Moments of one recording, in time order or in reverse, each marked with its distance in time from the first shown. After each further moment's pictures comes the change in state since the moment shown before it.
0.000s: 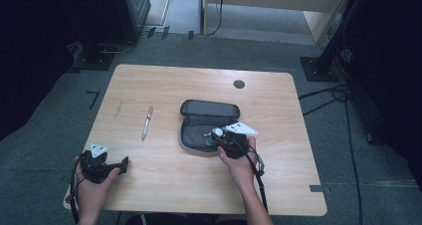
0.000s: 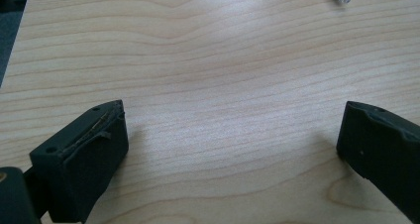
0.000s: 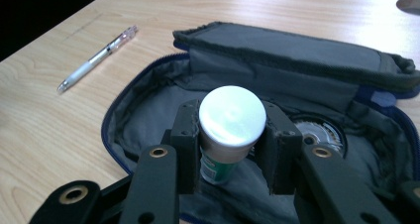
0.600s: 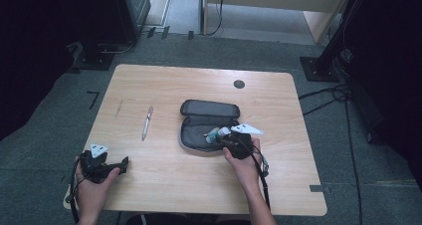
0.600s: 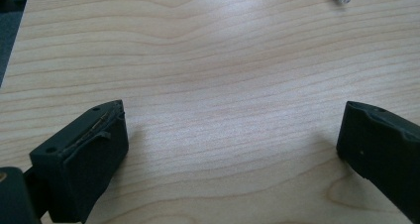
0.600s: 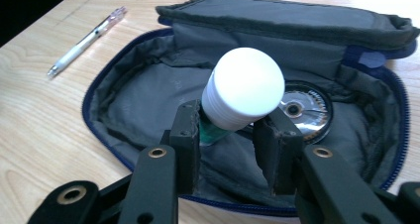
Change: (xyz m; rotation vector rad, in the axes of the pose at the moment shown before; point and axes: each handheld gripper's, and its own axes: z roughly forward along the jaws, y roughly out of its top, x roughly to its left) left arm 0.000 0.000 0.000 0.001 0.000 0.001; right arm -0.018 -0.009 0.002 0.058 0.005 0.053
